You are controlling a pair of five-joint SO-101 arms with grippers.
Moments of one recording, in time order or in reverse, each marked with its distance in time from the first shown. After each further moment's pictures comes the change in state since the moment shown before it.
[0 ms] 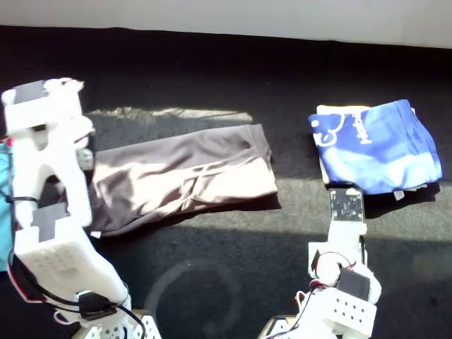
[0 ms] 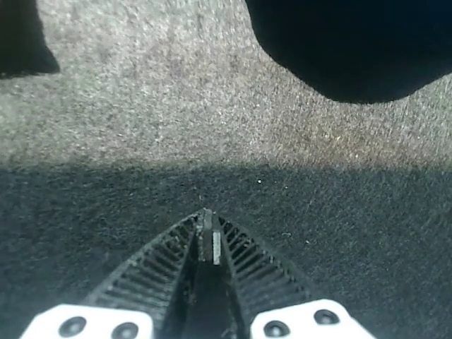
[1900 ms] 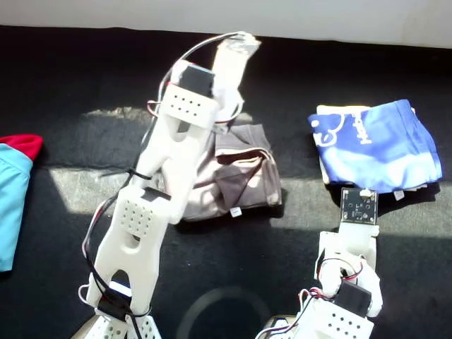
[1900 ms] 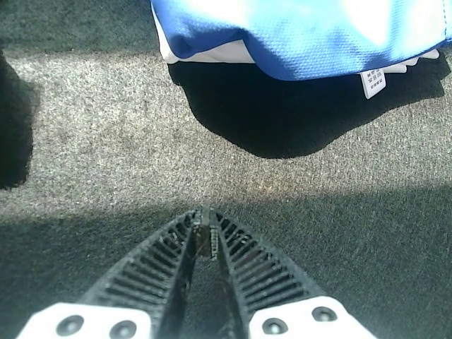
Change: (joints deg) left arm 37.5 30.1 -53.4 -0.2 3.6; right arm 3.5 -16.1 1.3 1.3 0.0
